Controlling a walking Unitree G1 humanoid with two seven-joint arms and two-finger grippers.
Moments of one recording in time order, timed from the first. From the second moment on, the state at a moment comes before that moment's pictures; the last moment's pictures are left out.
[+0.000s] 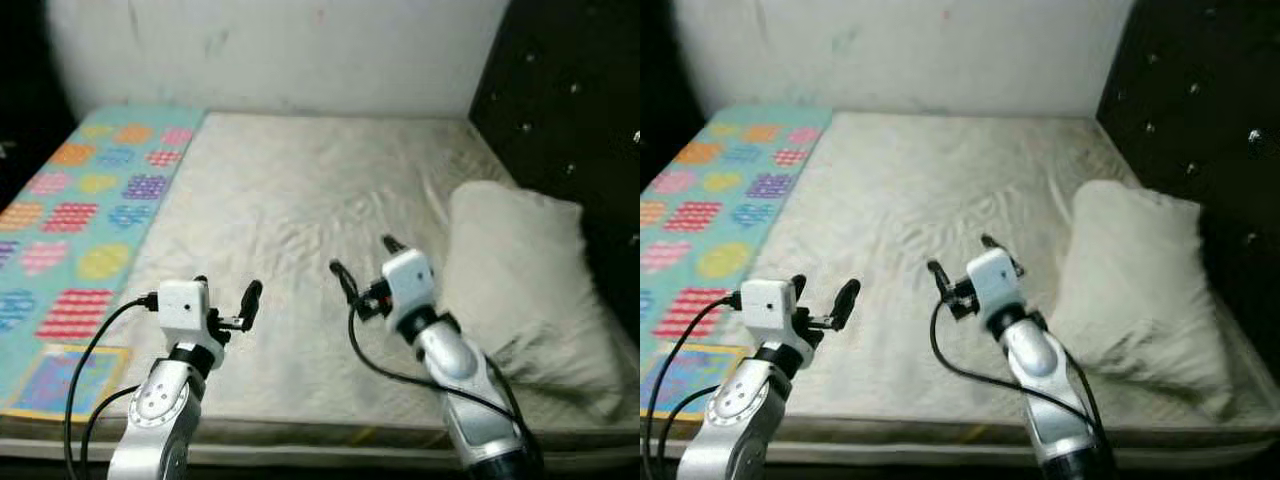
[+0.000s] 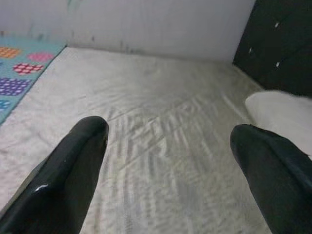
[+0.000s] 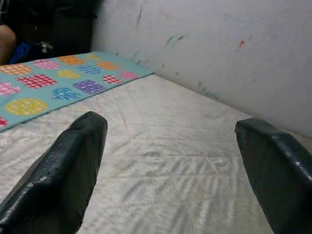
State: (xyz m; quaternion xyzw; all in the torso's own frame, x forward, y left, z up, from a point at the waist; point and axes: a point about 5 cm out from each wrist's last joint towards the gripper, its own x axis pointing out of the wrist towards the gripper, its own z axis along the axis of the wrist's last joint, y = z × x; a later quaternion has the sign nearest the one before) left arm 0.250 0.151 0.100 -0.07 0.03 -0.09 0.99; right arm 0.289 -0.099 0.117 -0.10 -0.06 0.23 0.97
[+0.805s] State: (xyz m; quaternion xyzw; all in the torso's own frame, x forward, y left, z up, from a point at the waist) left arm 0.250 0.142 0.100 -0.07 0.04 -0.10 0.99; right arm 0.290 -0.109 0.114 -0.10 -0.05 0.22 0.97
